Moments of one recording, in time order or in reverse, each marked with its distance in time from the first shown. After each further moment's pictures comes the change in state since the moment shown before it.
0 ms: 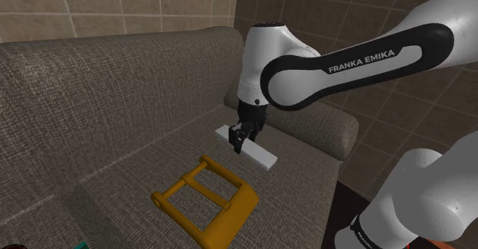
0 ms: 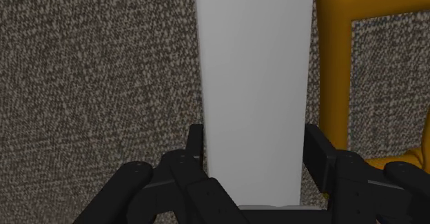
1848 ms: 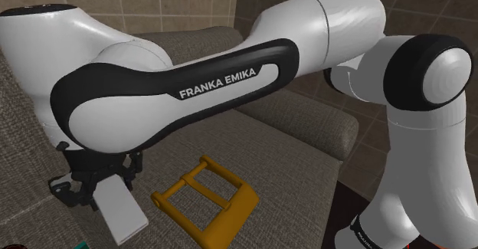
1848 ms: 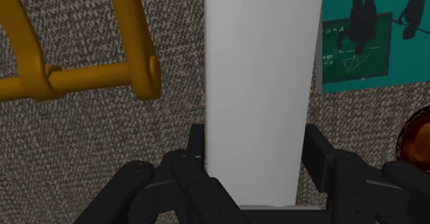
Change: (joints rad) arm 0.359 0.870 0.217 1.018 -0.400 -0.253 0.673
